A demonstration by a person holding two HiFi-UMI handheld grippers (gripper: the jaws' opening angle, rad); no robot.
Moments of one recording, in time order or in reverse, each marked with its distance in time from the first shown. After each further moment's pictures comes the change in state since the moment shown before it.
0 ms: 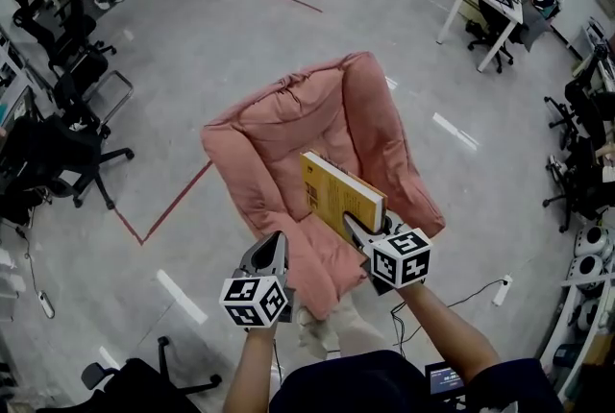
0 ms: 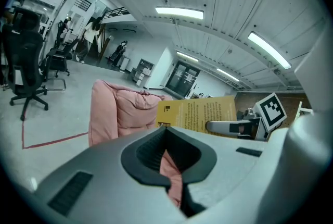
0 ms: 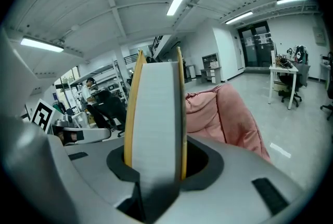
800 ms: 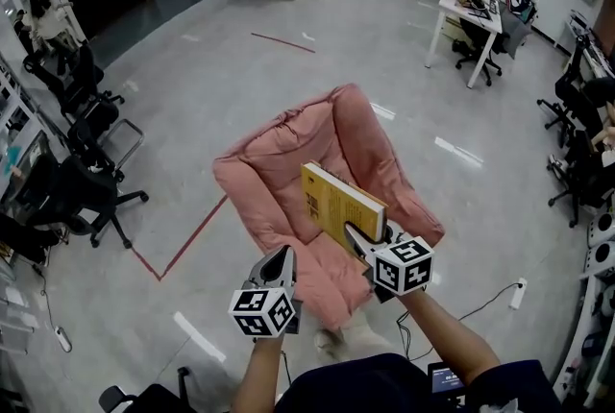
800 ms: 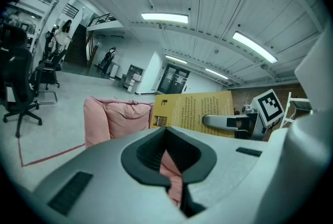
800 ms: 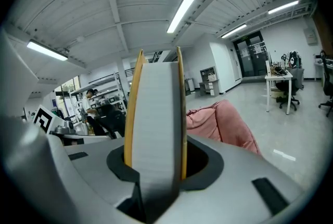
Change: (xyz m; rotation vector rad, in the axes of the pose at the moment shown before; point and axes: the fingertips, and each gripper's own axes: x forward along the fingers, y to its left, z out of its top) left arm -0.043 -0.041 0.031 0.111 -0.038 -0.071; right arm -0.055 0.036 0.038 0.008 -0.160 -0.010
